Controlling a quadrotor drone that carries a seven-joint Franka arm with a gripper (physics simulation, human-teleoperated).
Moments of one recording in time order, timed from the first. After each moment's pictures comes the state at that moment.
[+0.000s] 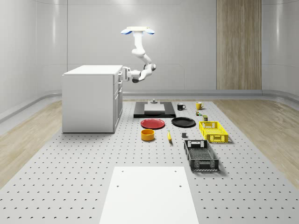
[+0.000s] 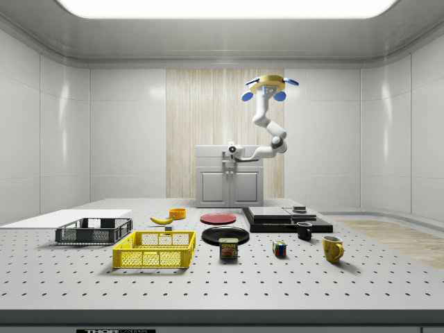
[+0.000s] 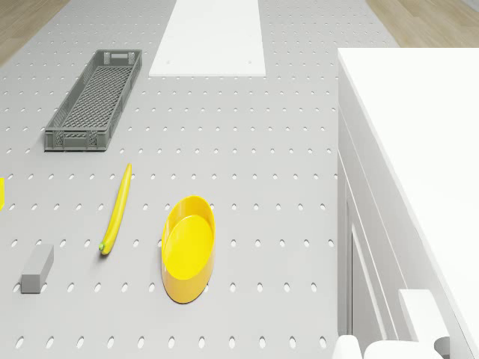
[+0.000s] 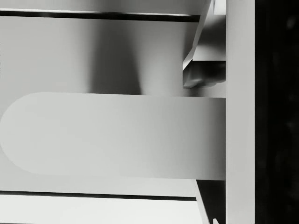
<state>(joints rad) 0.83 -0.92 -0.41 -2.56 1.31 2.17 0.65</state>
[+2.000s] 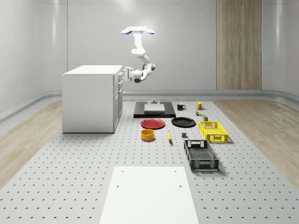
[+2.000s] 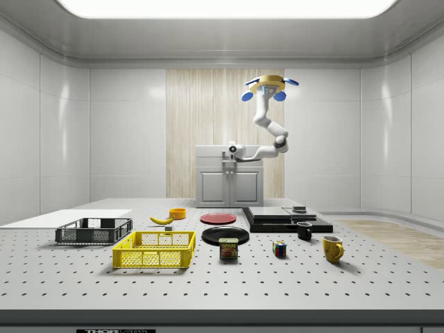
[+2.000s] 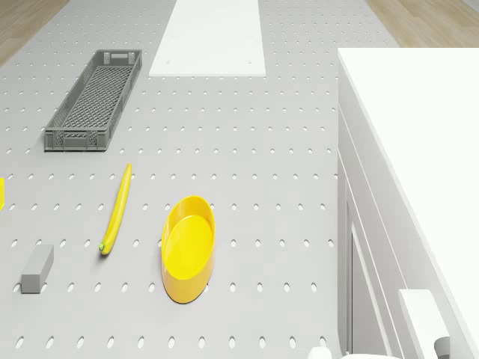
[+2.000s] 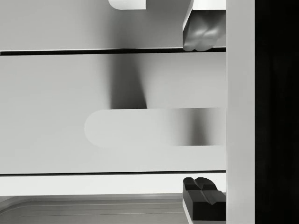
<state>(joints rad) 0.71 -0.93 -0.40 -2.57 1.30 2.06 0.69</state>
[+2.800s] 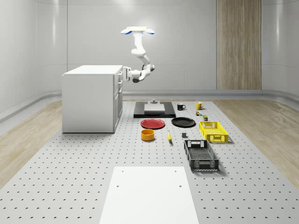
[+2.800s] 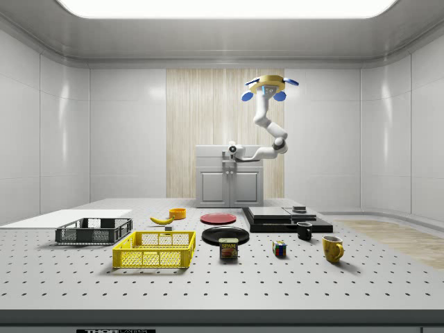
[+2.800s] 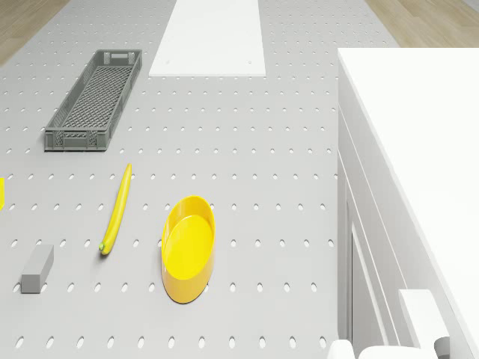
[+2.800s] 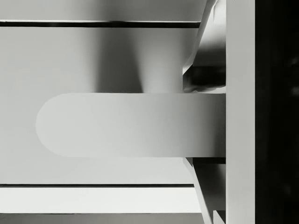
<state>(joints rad) 0.70 -0.90 -0.36 -2.57 1.35 2.08 0.65</state>
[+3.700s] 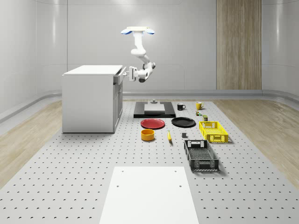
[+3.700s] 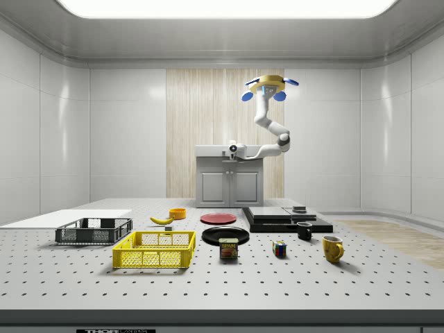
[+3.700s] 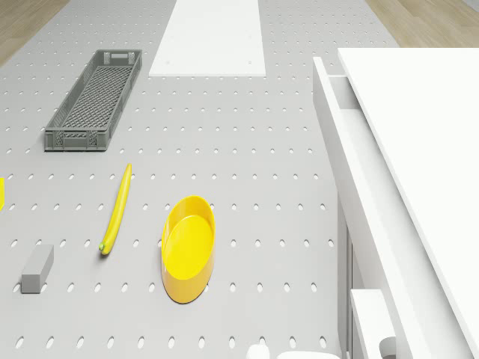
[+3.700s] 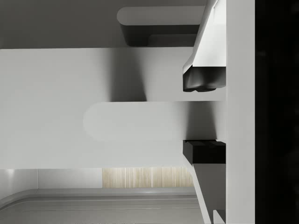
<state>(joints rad) 0.61 -0.99 -0.53 -2.56 1.14 1.90 0.71</state>
